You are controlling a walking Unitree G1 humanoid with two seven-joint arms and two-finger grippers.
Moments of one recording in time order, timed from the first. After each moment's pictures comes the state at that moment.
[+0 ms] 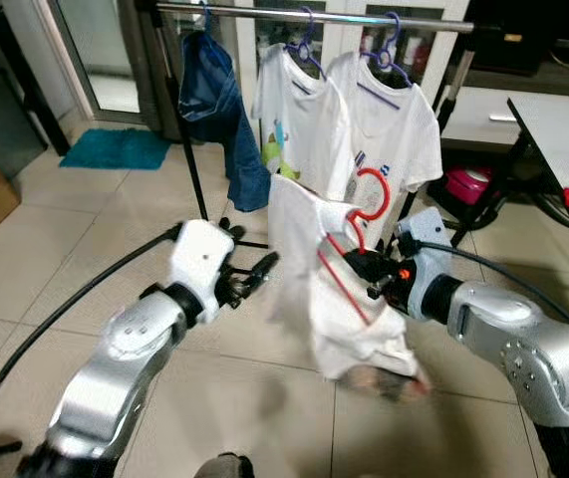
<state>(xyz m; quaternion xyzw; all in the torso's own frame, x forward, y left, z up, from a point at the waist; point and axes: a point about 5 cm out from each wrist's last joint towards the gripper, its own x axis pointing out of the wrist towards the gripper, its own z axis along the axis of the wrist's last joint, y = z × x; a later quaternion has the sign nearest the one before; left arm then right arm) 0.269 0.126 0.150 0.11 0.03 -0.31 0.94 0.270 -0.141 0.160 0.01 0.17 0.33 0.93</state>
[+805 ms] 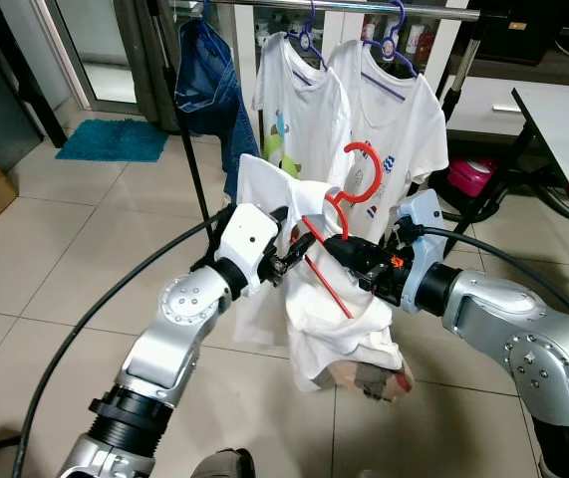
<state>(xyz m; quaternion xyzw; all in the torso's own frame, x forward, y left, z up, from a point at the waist) 0.301 0.089 0.143 0.10 -0.03 -0.35 0.93 0.262 -0.124 0.185 0.04 0.13 0.38 0.91</state>
